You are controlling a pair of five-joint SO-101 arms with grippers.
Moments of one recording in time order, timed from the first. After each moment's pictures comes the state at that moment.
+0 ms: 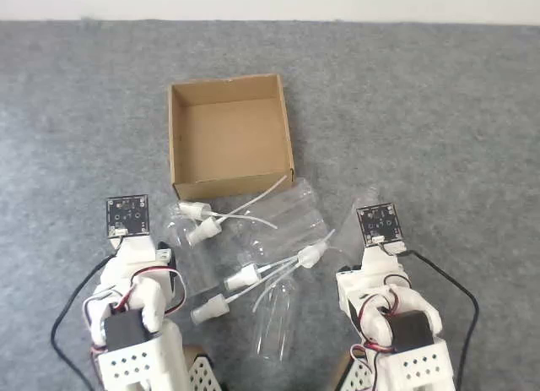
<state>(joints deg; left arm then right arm) -21.0 -103.1 97.2 71.5 -3.5 -17.5 -102.8 95.2 74.5 -4.3</state>
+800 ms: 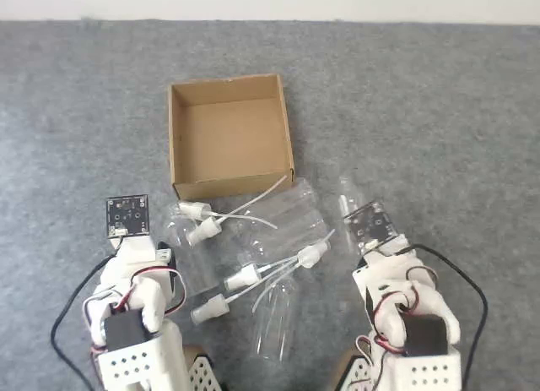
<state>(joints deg) -21.0 -103.1 97.2 71.5 -3.5 -7.1 -102.8 87.3 74.0 27.5</state>
